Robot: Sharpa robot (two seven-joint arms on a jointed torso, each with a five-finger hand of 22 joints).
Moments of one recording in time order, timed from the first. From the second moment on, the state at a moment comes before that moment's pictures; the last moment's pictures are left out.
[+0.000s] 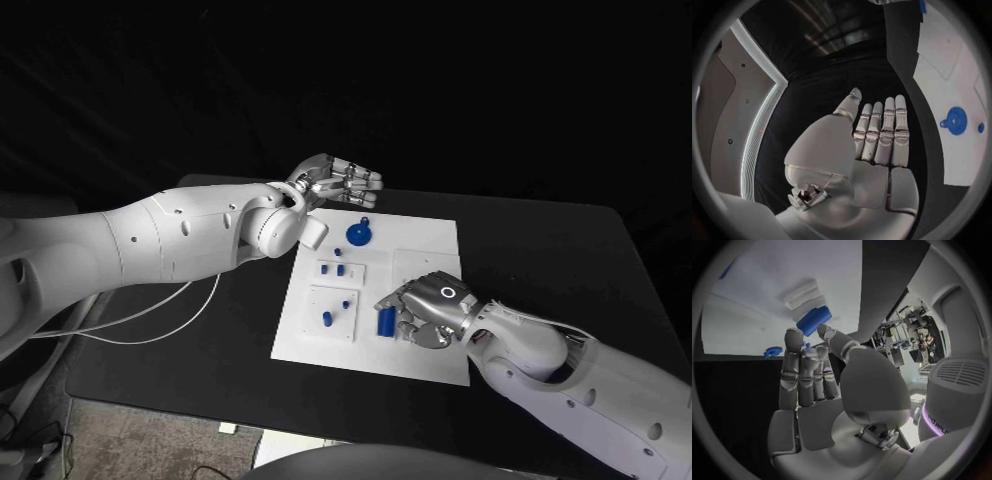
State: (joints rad) left arm 1.30 -0.73 -0.16 1.27 -0.15 -0.21 0.33; left_hand 1.39 0.04 0.01 -0.10 0.14 1.04 0.14 0.07 0.06 1.07 0.15 0.07 0.06 1.12 0.14 0.07 0.07 0.09 1.05 0.12 0.09 0.18; right arm 0.85 -0.61 0.12 1.47 -2.09 -0.31 0.07; right_hand 1.35 -0.16 0.52 -0.27 0.14 0.99 -0.01 0.06 0.07 1.03 -0.04 0.95 0.95 1.30 -0.08 1.04 1.11 0.11 1.43 -0.11 0.38 1.29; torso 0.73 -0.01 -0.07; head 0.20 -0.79
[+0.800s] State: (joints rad) left arm 1.31 -0.73 -0.16 1.27 -0.16 -0.20 0.32; left_hand 1.39 0.04 0.02 -0.10 0.13 1.04 0.15 0.07 0.06 1.07 0.15 0.07 0.06 1.12 0.14 0.07 0.07 0.09 1.05 0.12 0.09 0.18; right arm 0.92 -0.57 0.08 1.39 -2.24 -0.24 0.11; right_hand 1.36 -0.17 0.53 -0.26 0.13 1.01 -0.03 0.06 0.17 0.95 -0.03 1.08 0.90 1.24 -0.07 1.07 1.12 0.12 1.41 -0.09 0.34 1.31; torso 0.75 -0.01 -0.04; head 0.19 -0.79
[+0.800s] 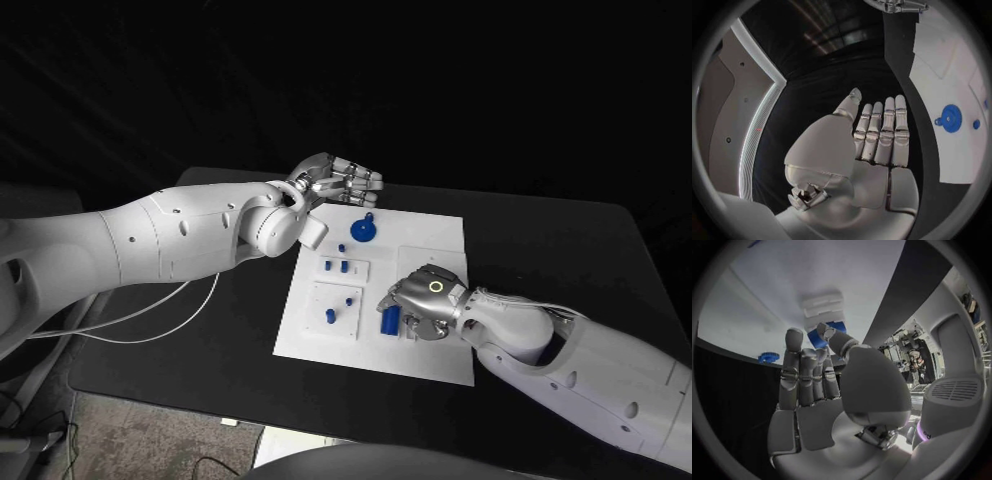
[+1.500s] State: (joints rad) left arm 1.32 -0.72 -0.16 1.28 -0.17 -0.19 0.31; left_hand 1.39 0.04 0.01 -0.10 0.13 1.03 0.15 0.07 0.06 1.07 0.15 0.07 0.06 1.12 0.14 0.07 0.07 0.09 1.05 0.12 0.09 0.17; right arm 0.93 -0.54 0.05 1.35 -2.27 -0.23 0.11; right_hand 1.34 -0.15 0.53 -0.28 0.12 1.11 0.01 0.06 0.16 1.00 -0.04 1.17 0.95 1.27 -0.07 1.12 1.16 0.12 1.41 -0.09 0.37 1.31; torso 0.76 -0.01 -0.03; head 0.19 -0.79
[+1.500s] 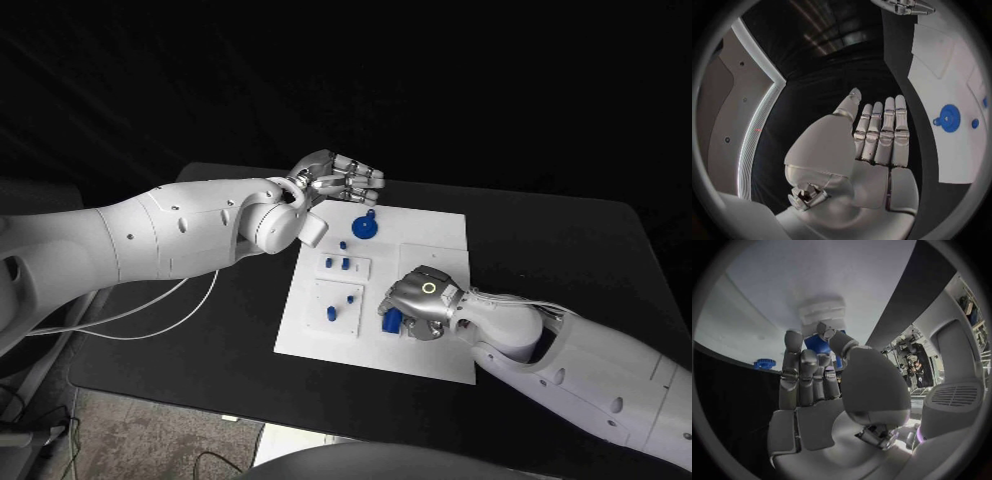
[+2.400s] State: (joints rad) left arm 1.32 -0.72 -0.16 1.27 -0.18 -0.18 0.30; left_hand 1.39 0.04 0.01 -0.09 0.12 1.02 0.15 0.07 0.06 1.06 0.14 0.07 0.06 1.12 0.14 0.07 0.07 0.09 1.06 0.12 0.09 0.17; right arm 0.93 -0.57 0.05 1.37 -2.22 -0.40 0.16; right_hand 1.33 -0.13 0.57 -0.28 0.06 1.18 -0.02 0.06 0.17 0.98 -0.03 1.14 0.85 1.29 -0.07 1.11 1.17 0.12 1.42 -0.09 0.37 1.31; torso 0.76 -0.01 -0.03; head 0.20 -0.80
